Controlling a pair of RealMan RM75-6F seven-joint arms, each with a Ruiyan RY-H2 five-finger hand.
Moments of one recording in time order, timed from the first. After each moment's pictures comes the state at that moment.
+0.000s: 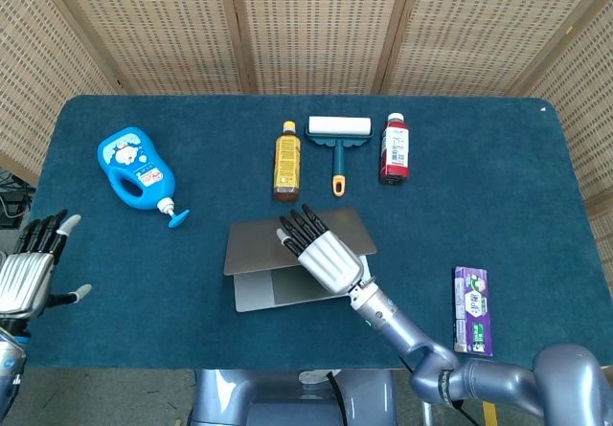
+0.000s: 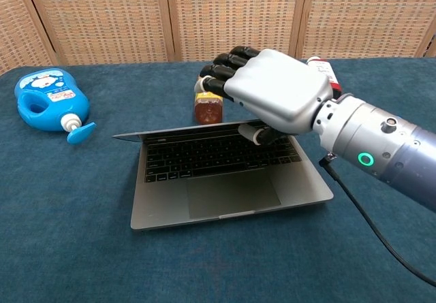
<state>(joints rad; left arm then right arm) -0.19 -1.11 -0.07 -1.68 1.43 1.34 0.12 0.75 -1.75 0.16 -1.36 -1.56 1.15 -0.69</state>
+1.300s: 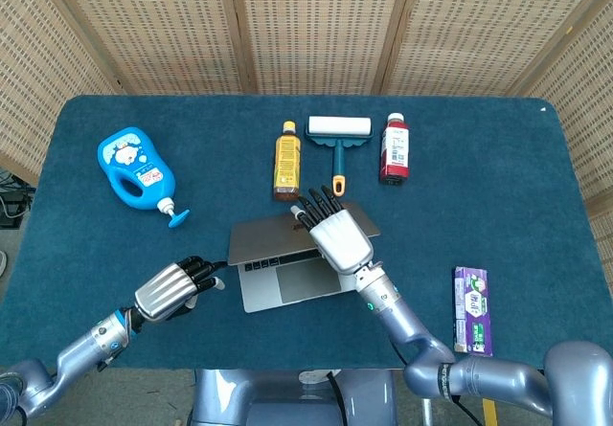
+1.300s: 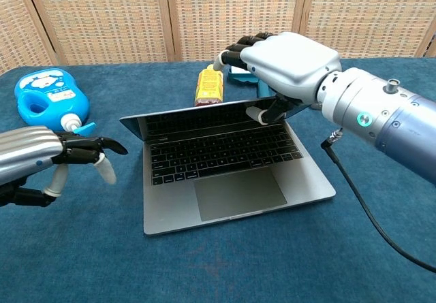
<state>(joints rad) -0.53 -1.51 0.12 -1.12 1.93 1.27 -0.21 0.77 -1.71 0.24 -1.46 -1.35 1.12 -0.65</state>
